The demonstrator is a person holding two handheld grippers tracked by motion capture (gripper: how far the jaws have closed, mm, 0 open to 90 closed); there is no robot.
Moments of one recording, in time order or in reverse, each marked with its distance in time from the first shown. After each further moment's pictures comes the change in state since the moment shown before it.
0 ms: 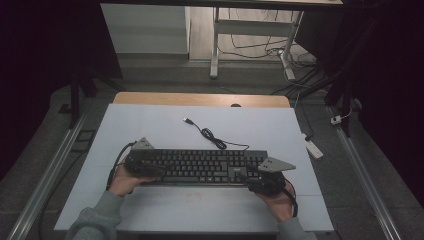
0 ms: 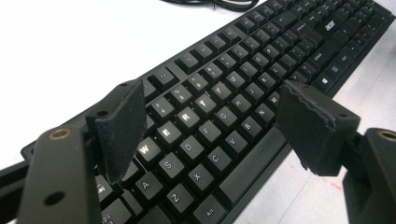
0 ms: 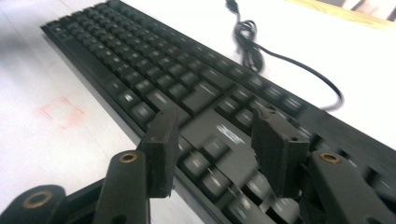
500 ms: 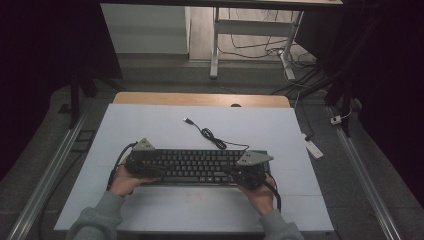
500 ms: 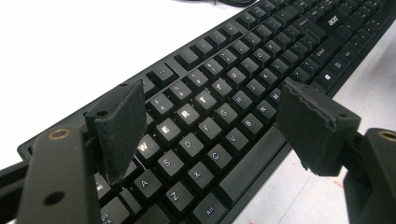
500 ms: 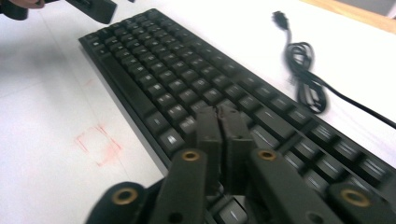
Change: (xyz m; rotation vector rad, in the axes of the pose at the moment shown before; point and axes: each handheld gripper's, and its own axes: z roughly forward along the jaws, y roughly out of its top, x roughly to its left) left arm -0.001 -0.001 0.001 0.010 0.003 0.006; right arm 0.023 0.031 0.038 0.029 0.109 -0.051
